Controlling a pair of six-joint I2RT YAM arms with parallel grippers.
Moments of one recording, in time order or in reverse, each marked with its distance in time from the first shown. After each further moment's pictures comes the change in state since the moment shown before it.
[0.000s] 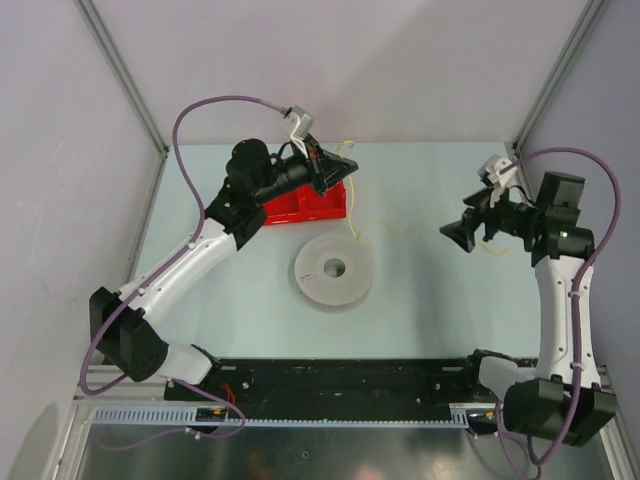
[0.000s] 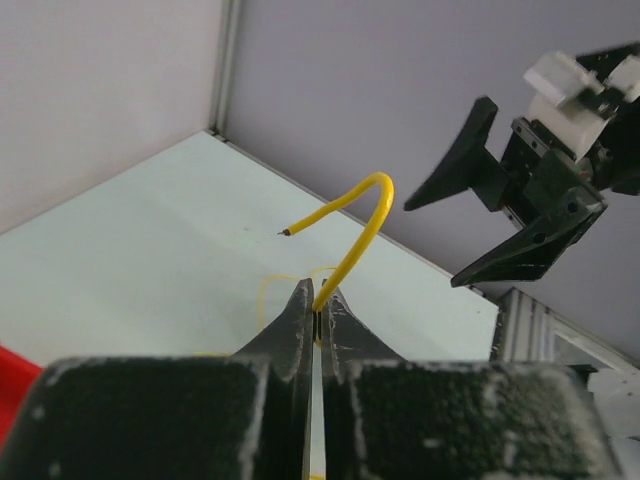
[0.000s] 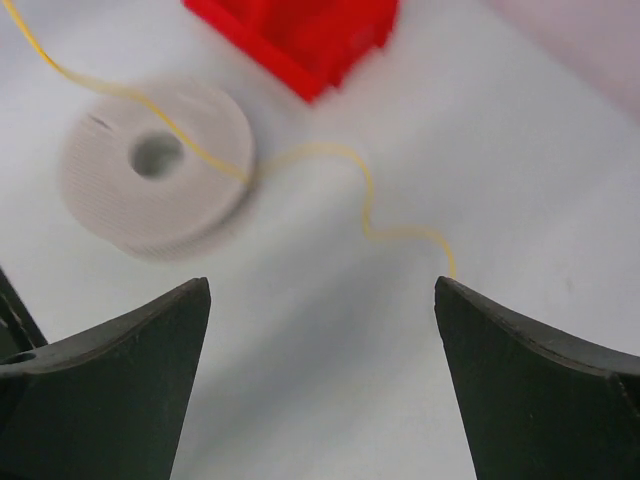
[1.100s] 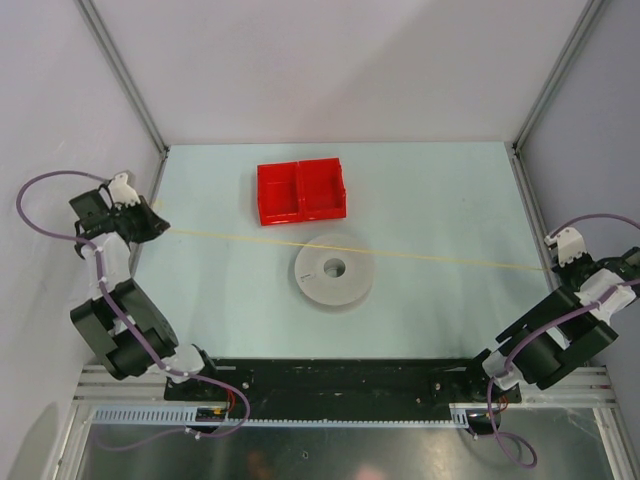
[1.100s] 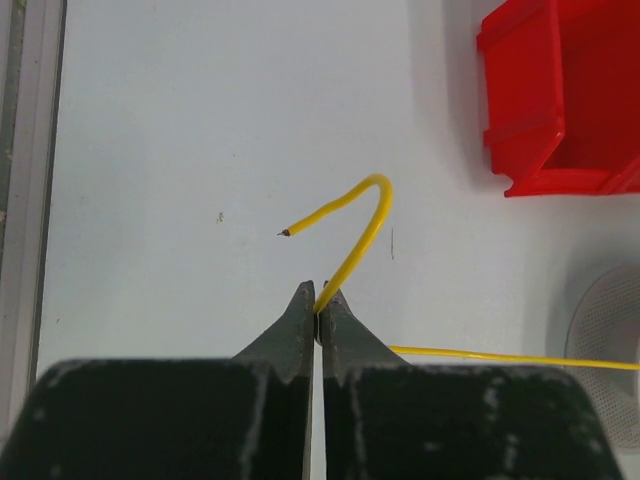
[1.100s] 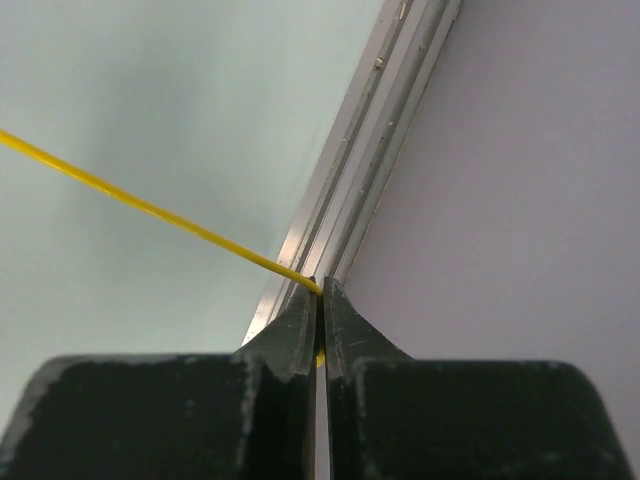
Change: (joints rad) left arm 1.181 0.023 -0.263 -0.579 0.120 0.462; right arm -0.705 0.267 -0.296 0.299 0.303 -0.688
